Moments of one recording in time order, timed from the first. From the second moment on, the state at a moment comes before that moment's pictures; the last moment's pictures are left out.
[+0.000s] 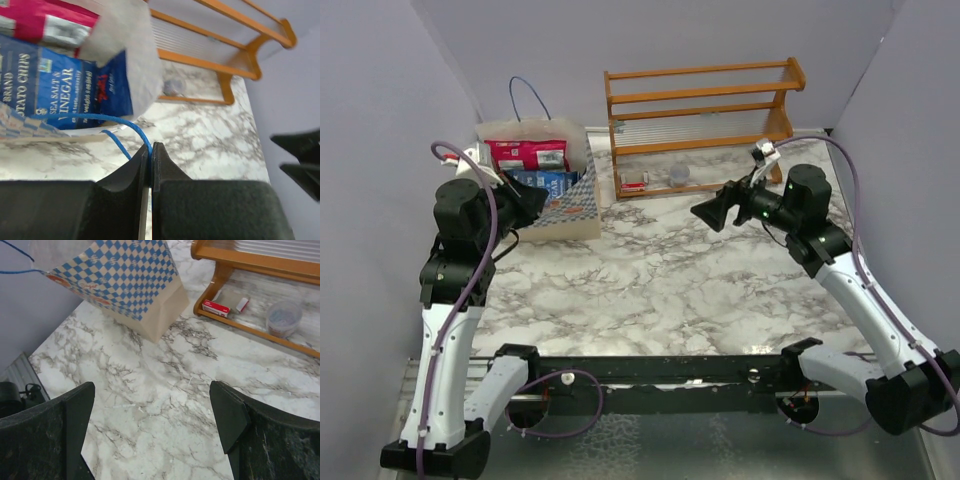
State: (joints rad) left arm -0.09 0.85 1.19 -0.60 0.15 -0.59; right arm 0.35 1.04 0.98 -0.15 -0.48 0.23
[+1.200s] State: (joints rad) left arm -0.19 0.48 1.26 -1.09 -0.17 -0.60; right arm 0.82 1.90 1.86 -0.18 -0.20 -0.01
